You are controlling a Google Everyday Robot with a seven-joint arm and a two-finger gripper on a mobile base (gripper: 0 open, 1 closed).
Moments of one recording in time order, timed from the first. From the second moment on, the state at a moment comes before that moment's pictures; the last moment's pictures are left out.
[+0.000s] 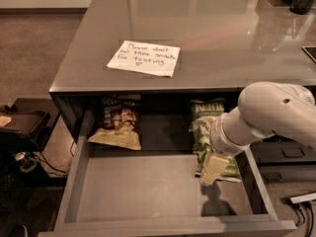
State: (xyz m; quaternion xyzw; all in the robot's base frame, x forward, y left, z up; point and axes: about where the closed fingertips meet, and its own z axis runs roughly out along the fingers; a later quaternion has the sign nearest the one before) arm 0.469 -0.133 0.705 -0.64 0.75 0.05 0.19
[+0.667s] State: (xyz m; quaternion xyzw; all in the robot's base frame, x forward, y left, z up) arm 0.488 -0.156 0.678 -0.68 0.70 -0.02 0.22
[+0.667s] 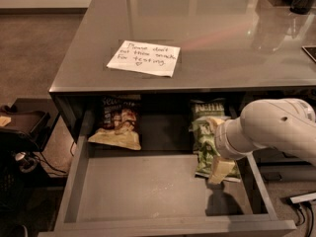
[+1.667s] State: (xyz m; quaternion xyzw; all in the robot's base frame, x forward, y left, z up) arm 0.522 -0.195 0.630 -0.69 0.69 -0.03 0.22
